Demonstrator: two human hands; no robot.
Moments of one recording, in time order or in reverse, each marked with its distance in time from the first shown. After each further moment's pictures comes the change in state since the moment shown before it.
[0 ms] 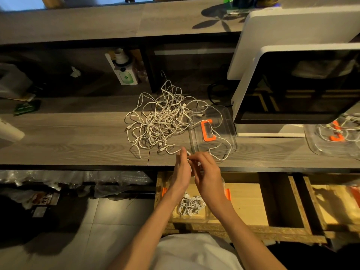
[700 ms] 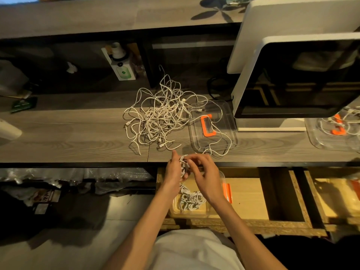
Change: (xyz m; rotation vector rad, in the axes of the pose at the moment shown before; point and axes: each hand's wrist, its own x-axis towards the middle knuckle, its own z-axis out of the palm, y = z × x) left_hand 0.010 -0.007 -0.022 -0.071 -0.008 -0.182; right_hand -0.010 0.011 0.013 0.175 -0.017 0.286
